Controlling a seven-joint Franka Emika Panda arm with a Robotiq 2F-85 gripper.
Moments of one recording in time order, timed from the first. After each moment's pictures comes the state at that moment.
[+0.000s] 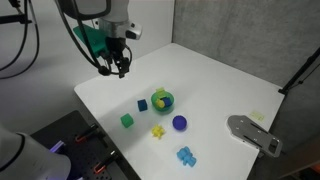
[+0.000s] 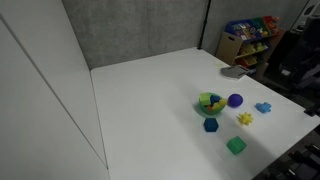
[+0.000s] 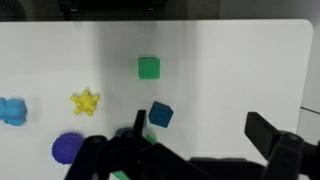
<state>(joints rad) 0.04 -0.43 -0.04 -2.54 0.21 2.01 -0.02</state>
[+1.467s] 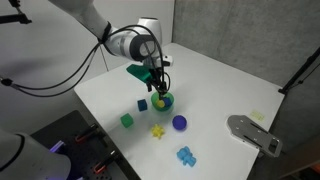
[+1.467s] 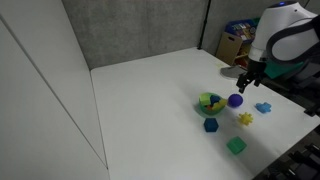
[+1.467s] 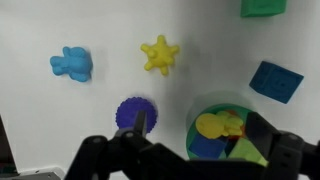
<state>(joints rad) -0.01 0.20 -0.06 -2.31 -0.22 2.42 0.23</state>
